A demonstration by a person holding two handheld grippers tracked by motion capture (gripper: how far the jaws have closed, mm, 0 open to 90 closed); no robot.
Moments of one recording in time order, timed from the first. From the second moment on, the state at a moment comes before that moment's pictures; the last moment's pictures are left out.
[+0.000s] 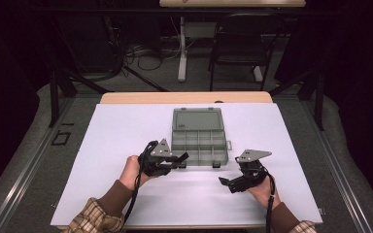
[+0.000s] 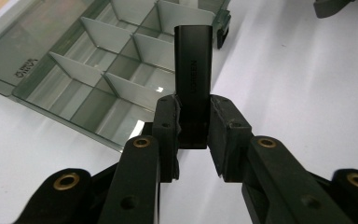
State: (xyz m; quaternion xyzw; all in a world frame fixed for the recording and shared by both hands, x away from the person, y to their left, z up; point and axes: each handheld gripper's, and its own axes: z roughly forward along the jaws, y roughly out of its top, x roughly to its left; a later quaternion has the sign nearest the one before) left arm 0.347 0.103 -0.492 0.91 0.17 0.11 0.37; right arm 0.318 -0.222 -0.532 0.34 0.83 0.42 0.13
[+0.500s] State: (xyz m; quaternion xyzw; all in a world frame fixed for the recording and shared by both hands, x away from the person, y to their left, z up) left arm 0.354 0.101 -0.492 0.90 0.20 0.12 0.38; right arm 0.318 -0.221 -0.533 0.34 0.83 0.41 0.13
